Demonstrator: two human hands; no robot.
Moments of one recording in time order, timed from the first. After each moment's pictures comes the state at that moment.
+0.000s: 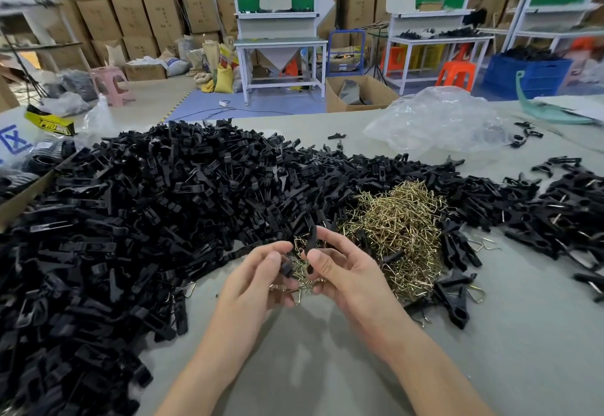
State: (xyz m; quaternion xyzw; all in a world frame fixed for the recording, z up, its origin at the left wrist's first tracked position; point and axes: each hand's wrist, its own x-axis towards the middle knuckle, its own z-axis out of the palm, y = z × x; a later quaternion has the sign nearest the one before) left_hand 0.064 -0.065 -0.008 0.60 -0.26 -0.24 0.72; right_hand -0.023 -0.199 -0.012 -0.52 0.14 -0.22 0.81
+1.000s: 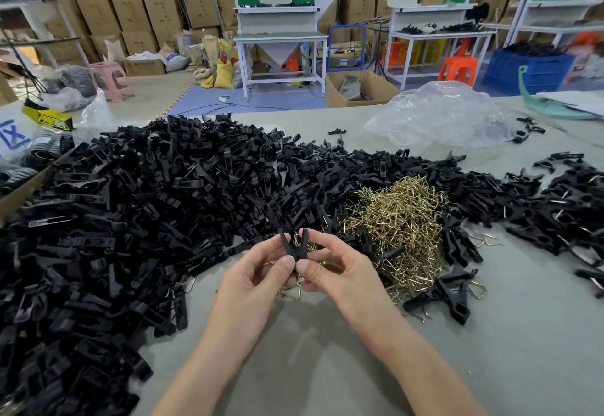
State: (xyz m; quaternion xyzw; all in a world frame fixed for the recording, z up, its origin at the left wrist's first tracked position) left_hand 0.067 -0.067 -0.011 0.62 -0.29 -0.22 0.70; right_hand -0.022 -0.195 -0.019 -0.65 0.15 -0.23 0.71
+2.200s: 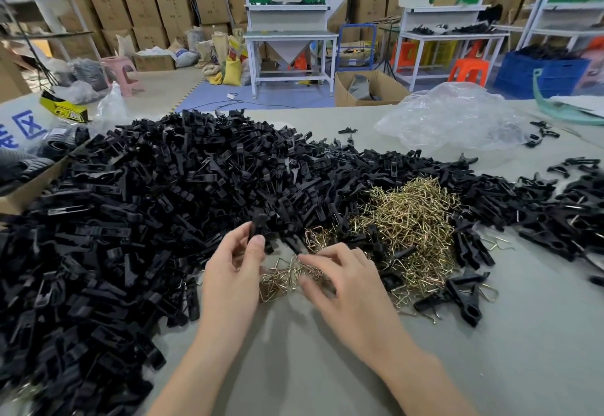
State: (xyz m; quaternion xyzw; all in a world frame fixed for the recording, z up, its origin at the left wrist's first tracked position) left_hand 0.085 -0.058 -0.010 0.69 -0.19 -0.07 0.69; right_hand -0.030 -0.184 -0.031 -0.93 0.16 -0.24 0.22
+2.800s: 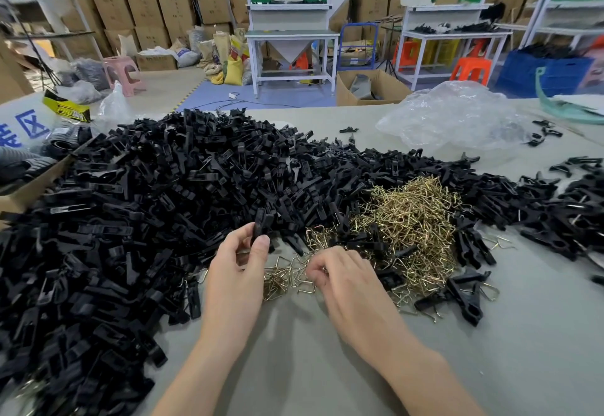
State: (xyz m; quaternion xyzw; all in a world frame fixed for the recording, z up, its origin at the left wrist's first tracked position) left_hand 0.086 -0.058 -0.016 0.73 -0.20 -0.04 0.65; right_hand -0.033 -0.184 -0.029 -0.94 0.12 -0.23 0.20
